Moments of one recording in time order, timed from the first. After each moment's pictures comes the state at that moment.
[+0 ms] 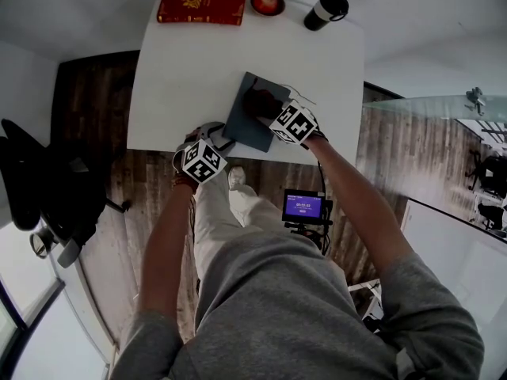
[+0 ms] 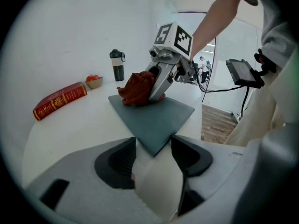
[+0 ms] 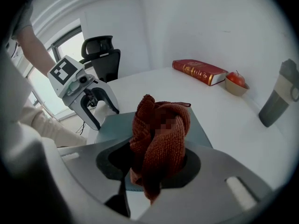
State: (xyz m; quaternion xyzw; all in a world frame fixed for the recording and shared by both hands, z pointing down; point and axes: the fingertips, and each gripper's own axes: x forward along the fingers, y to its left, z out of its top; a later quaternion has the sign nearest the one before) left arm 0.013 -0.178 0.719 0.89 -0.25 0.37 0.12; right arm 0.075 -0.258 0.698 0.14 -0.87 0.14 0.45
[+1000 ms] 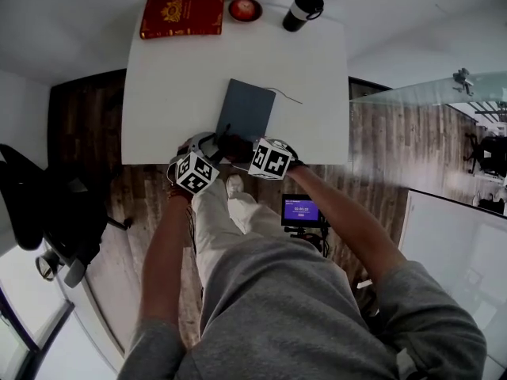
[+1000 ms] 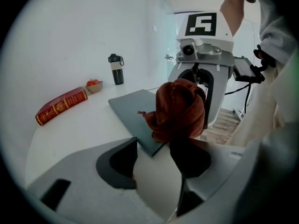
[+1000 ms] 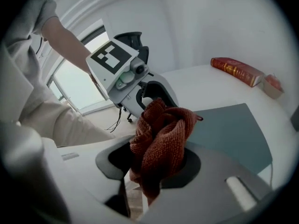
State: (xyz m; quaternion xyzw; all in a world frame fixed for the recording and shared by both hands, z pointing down) left arm 0.012 -0.174 0.718 0.89 -0.25 0.37 0.10; right arm 0.029 -0.126 0.695 0.00 -0.89 0.14 0.44
